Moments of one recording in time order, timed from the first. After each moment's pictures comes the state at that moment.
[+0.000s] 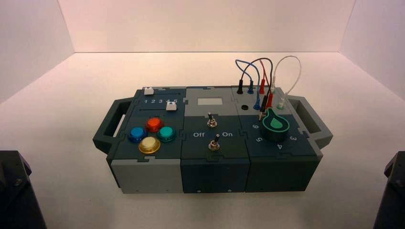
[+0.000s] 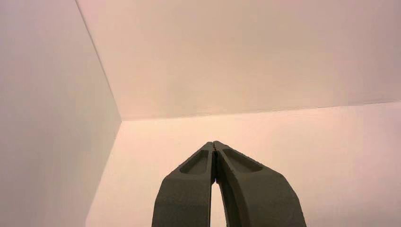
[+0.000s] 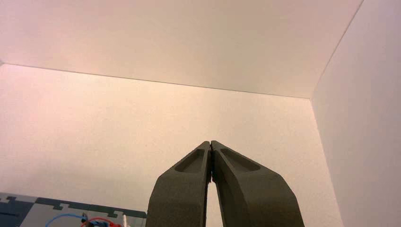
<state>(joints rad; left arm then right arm) -0.06 -0.89 0.99 0.04 0.27 0.01 0.12 -0.95 1.03 -0.04 0.37 0.02</state>
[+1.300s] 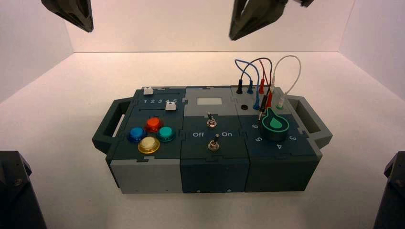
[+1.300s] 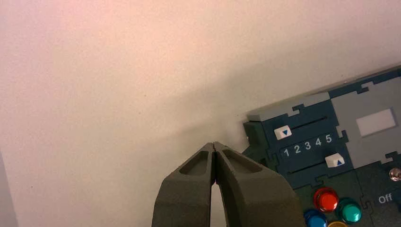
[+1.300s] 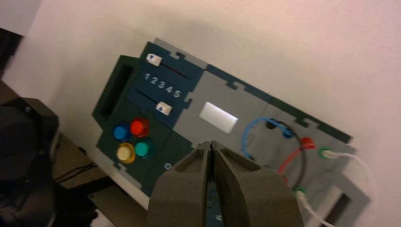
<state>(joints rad) -0.29 -0.46 0.83 0.01 0.76 0.01 0.68 -0.36 0.79 0.35 0.63 0.01</state>
